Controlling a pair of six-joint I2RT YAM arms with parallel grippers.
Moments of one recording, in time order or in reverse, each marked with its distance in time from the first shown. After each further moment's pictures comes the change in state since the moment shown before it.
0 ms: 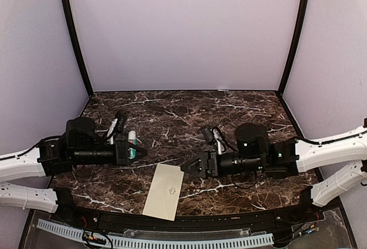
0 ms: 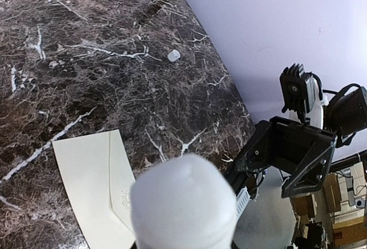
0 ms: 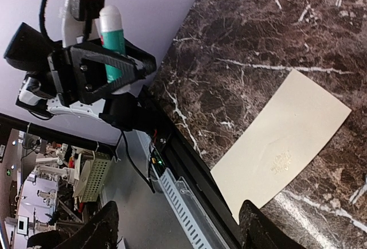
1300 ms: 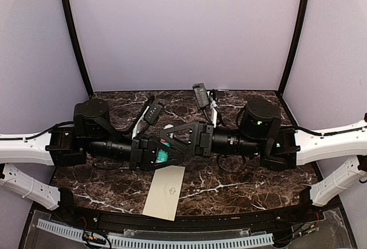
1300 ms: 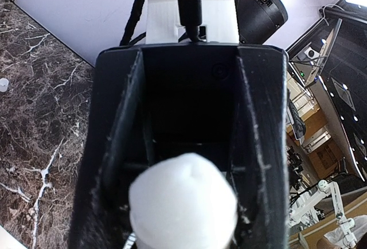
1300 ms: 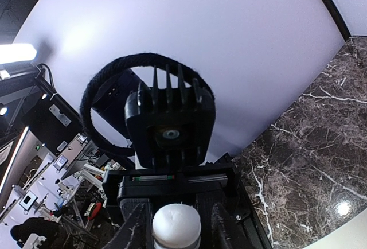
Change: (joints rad) left arm -0.268 0.273 0.319 0.229 0.266 0.125; right arm 0.078 0.037 0.230 0.306 0.030 -0.161
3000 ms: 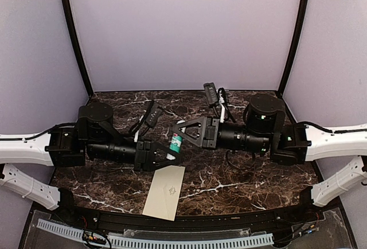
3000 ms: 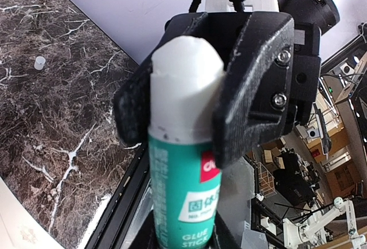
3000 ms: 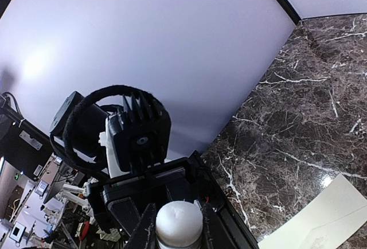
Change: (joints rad) left arm -0.002 -0.005 -0.004 -0.108 -0.137 -0.031; right arm -0.034 -0.079 0.012 -0.236 0.130 0.062
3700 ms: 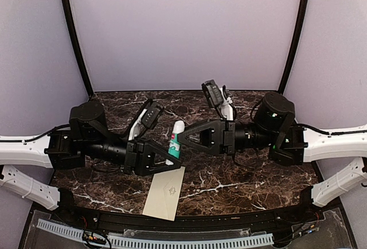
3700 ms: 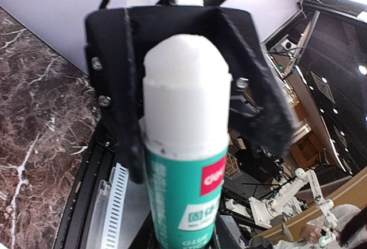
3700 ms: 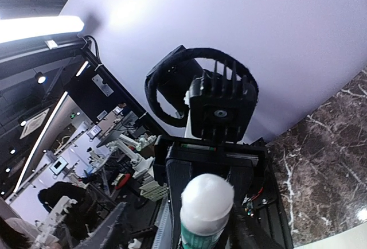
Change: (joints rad) left arm -0.008 -0.017 -0.032 0.177 0.214 -0.018; right arm -0.066 -0.003 -0.080 0.310 -0.456 -0.029
